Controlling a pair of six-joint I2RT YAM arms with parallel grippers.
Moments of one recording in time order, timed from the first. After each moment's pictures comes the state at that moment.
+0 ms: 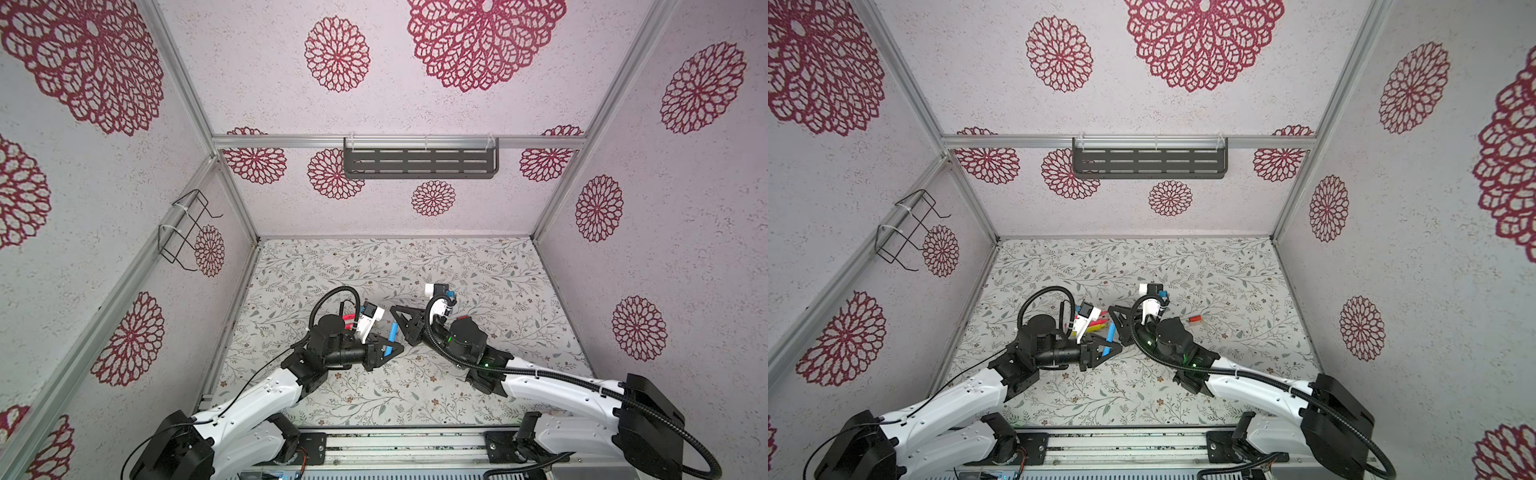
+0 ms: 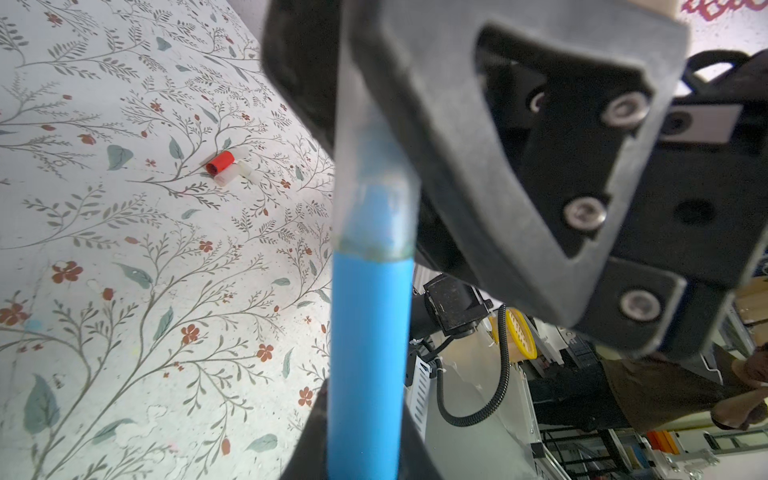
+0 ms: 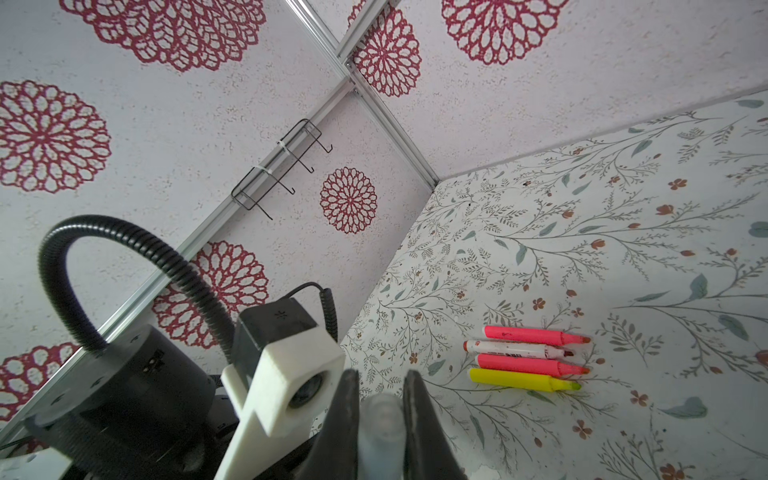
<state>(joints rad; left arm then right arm) -0.65 1.05 0.49 0.29 0.67 -0.62 1.03 1.20 0.65 0.52 0.11 0.75</state>
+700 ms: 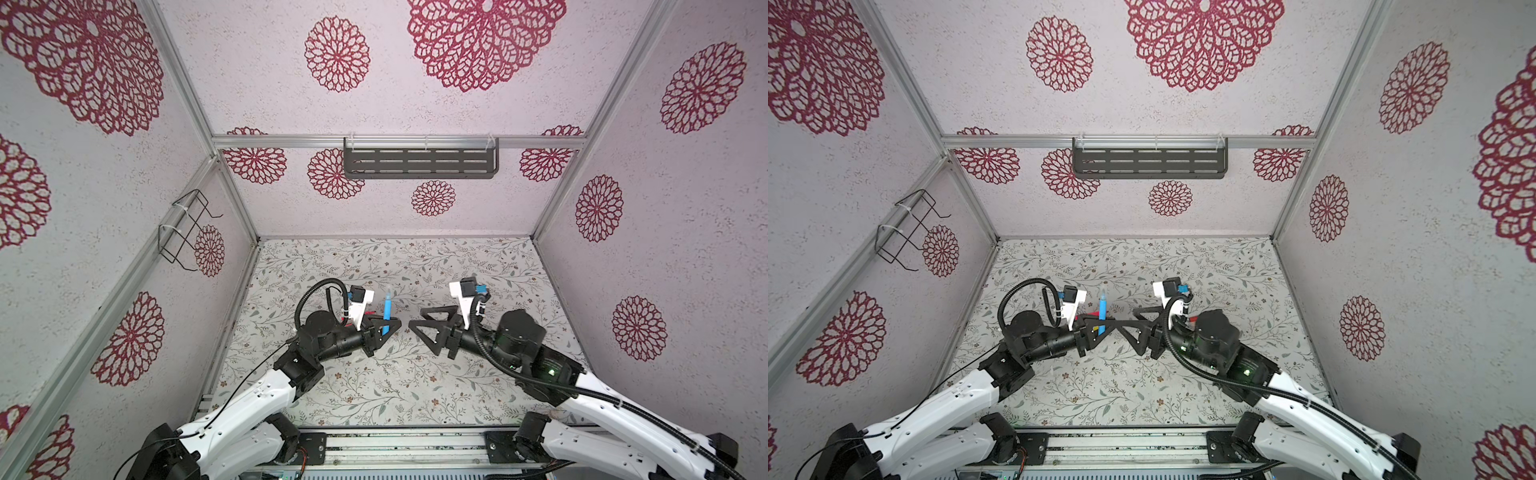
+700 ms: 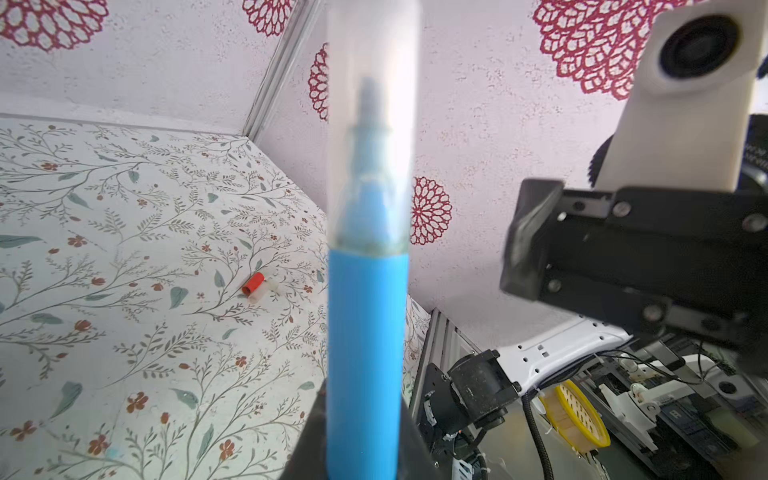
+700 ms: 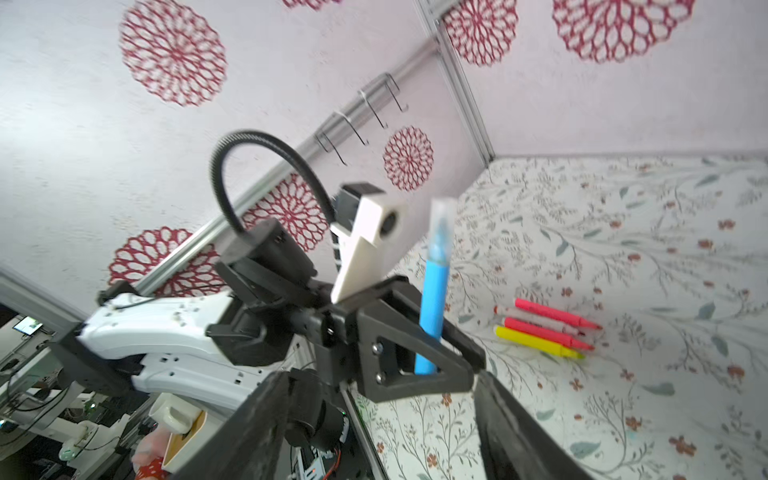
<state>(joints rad) -0.69 0.98 0.54 0.37 0.48 -0.56 0.95 0.82 0.86 -0.06 -0.20 0.57</state>
